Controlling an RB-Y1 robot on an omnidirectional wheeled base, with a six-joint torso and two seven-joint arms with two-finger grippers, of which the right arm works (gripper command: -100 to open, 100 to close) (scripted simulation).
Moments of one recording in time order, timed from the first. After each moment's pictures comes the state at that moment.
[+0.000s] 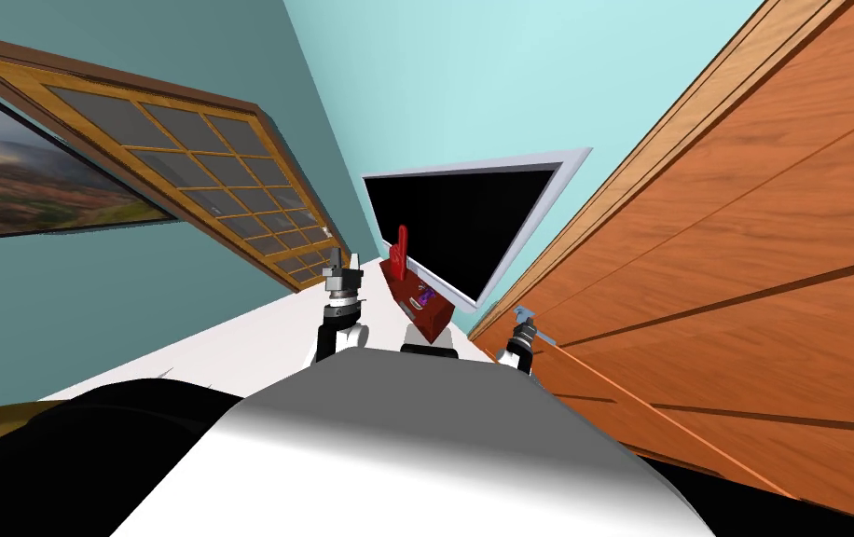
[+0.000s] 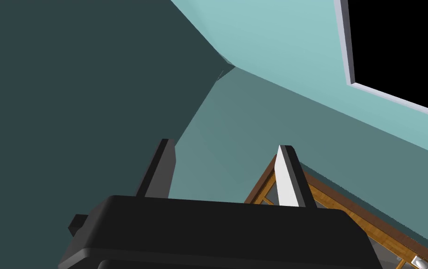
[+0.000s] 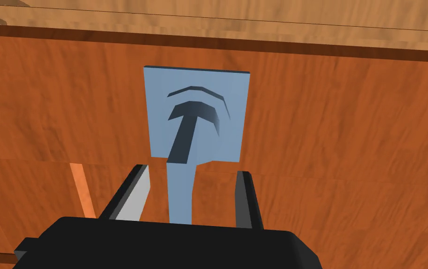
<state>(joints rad) -0.08 -0.19 -0.47 -0.59 -0.32 -0.83 0.07</state>
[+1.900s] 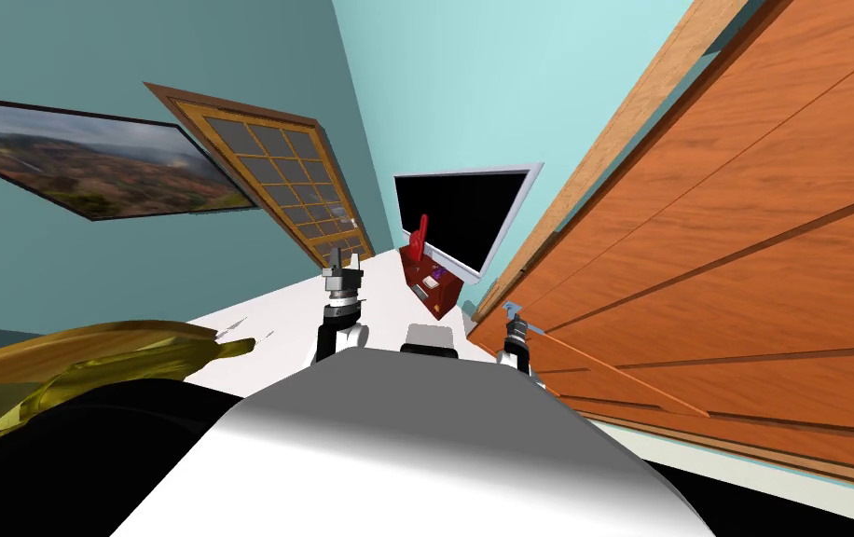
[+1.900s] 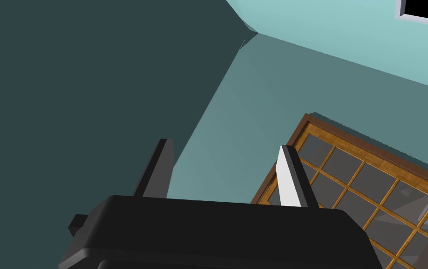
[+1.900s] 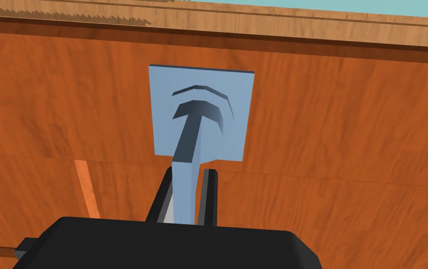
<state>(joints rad) -0.04 -0.23 -0.33 -0.61 -0.23 -0.82 -0.05</state>
